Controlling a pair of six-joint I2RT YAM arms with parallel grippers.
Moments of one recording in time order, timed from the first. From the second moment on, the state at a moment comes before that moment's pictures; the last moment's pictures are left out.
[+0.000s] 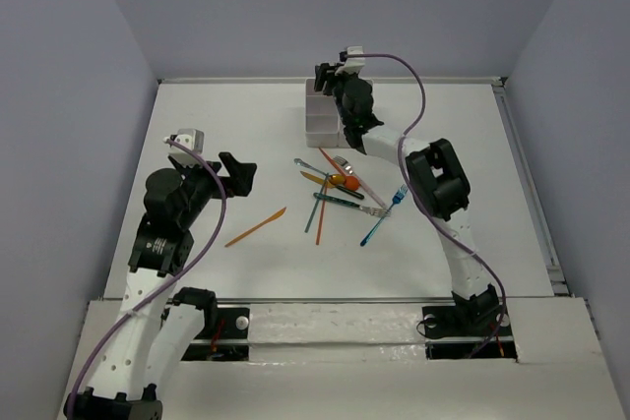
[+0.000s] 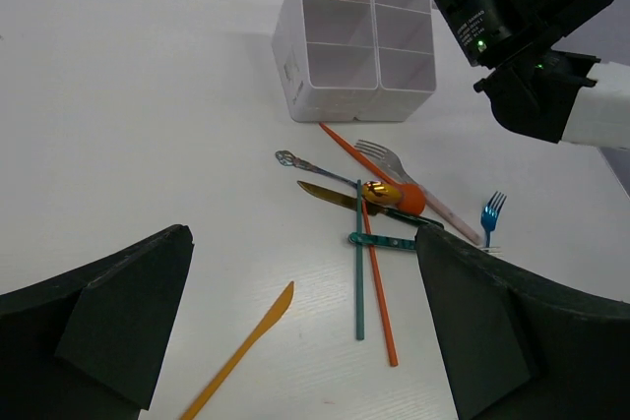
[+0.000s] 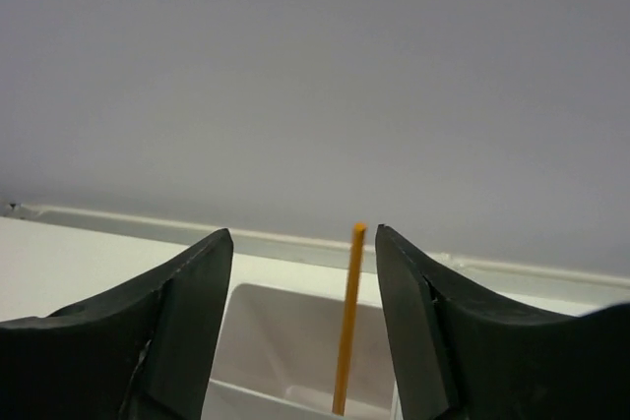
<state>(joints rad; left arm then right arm) -0.17 0.64 0.70 -0.22 0.21 -0.34 0.52 2.39 1.84 0.79 0.25 0.09</state>
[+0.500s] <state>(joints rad) -0.17 0.56 0.70 -0.22 0.20 -0.34 0.52 1.74 1.45 0.45 0.26 0.23</state>
